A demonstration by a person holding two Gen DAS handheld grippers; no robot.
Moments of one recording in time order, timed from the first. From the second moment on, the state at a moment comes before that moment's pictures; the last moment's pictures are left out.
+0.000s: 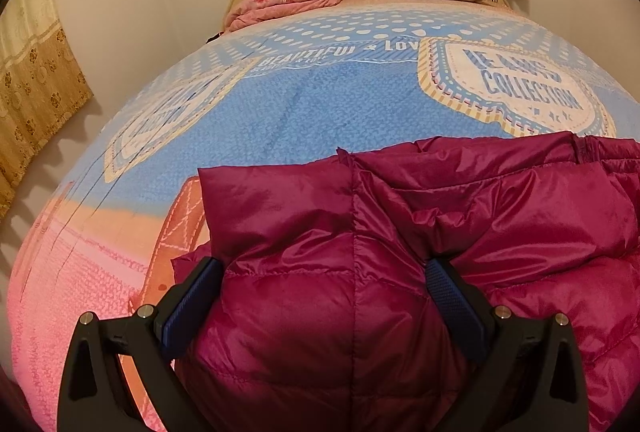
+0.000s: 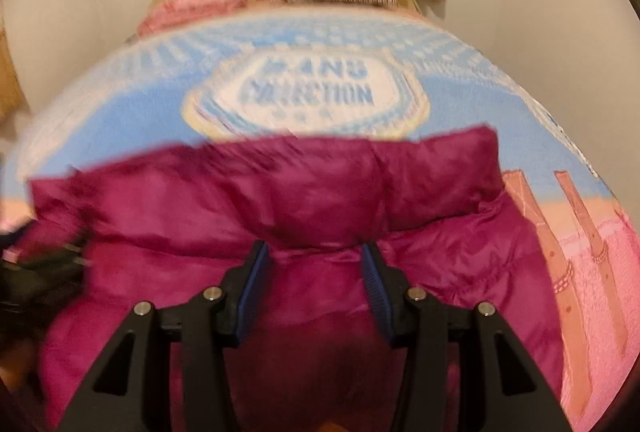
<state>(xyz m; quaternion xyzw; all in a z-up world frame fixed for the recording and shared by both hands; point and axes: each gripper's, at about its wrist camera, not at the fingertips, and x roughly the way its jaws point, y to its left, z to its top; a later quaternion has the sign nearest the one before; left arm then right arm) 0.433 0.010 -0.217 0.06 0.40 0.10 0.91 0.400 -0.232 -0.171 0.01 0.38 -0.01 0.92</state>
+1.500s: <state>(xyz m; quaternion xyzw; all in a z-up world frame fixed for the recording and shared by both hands) 0.246 0.054 -0.208 -0.19 0.39 0.04 0.90 0.297 -0.182 -0.209 -0.11 0.37 0.03 0.92</state>
